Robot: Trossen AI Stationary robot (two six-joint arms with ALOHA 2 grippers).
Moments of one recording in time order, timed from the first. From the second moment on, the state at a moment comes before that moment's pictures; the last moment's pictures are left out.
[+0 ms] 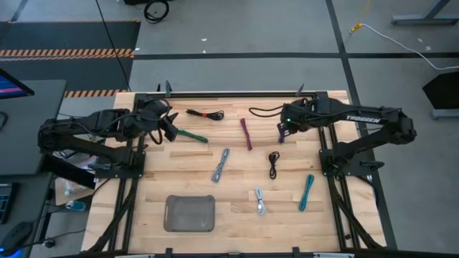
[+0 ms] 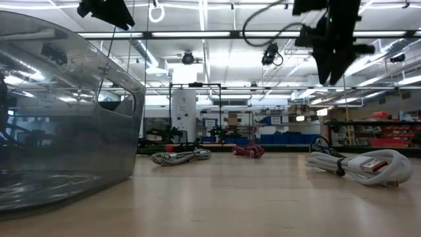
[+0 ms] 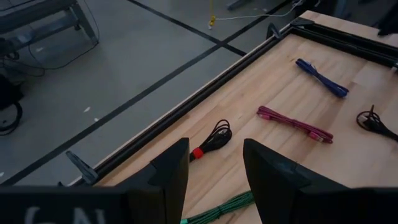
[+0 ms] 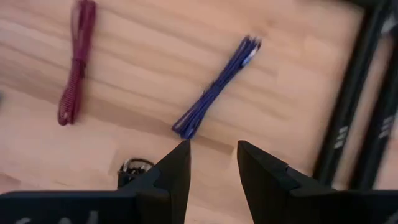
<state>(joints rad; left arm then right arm) 0.00 0.93 1.12 -0.87 -0.74 -0.44 -0.24 1.21 1.08 -1.22 0.31 0.99</state>
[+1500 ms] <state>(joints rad) 0.02 0.93 1.12 -0.92 -0.71 -0.49 -0.55 1.49 0.73 -0.61 0.12 0.76</state>
